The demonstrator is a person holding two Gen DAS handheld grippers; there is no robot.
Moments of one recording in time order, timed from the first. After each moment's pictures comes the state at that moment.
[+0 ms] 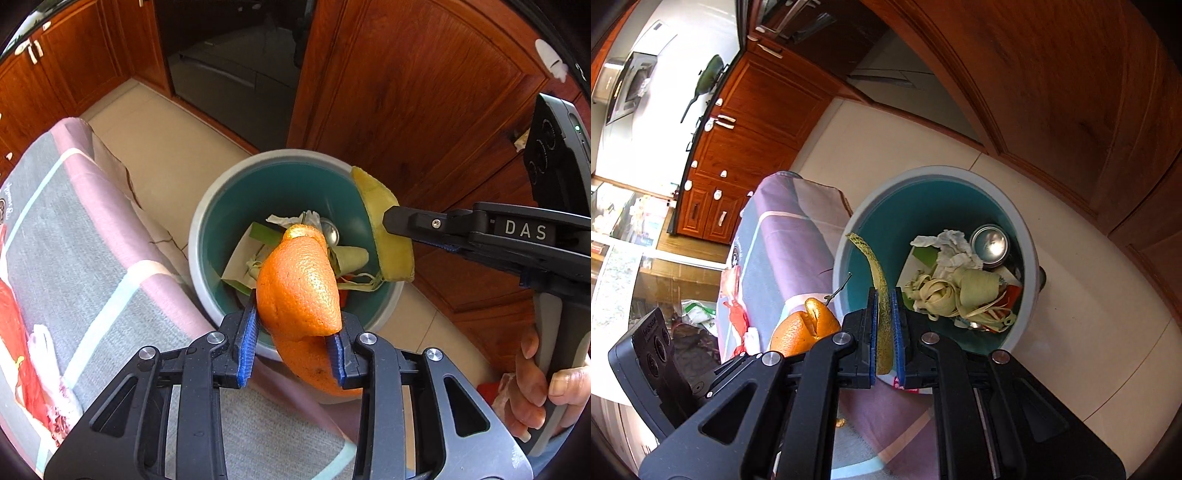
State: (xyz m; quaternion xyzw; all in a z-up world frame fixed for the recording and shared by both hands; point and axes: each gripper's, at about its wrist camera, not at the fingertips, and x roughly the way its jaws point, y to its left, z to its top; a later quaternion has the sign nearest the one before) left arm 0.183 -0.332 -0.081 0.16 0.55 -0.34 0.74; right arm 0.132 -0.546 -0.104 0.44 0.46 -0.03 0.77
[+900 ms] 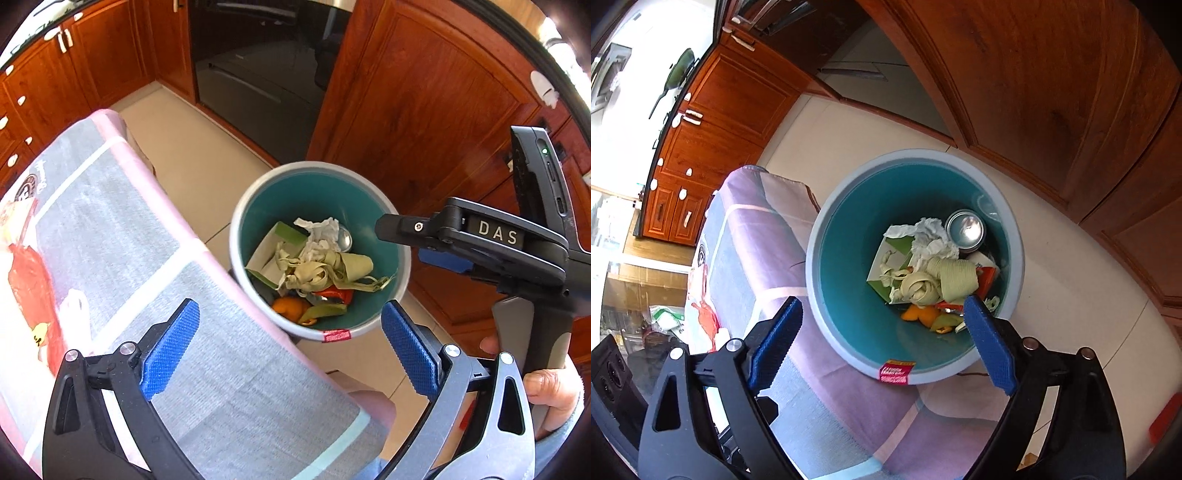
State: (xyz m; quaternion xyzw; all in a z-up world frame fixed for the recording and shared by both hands) left arm 0.174 -0.276 -0.053 0.12 0.53 -0.32 0.77; right arm 0.135 -0.519 -0.105 0.41 0.49 -0.09 0.76
